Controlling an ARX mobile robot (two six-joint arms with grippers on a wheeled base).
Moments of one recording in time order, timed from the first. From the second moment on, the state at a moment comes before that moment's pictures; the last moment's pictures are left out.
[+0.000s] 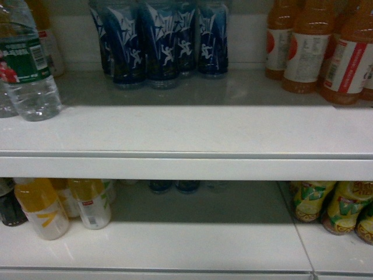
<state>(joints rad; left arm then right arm) 0.00 0.01 0.01 0.00 0.00 0.00 0.12 0.48 0.15 0.19 0.03 0.16</state>
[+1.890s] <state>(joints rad) 0.00 0.01 0.01 0.00 0.00 0.00 0.12 0.48 0.15 0.19 0.03 0.16</state>
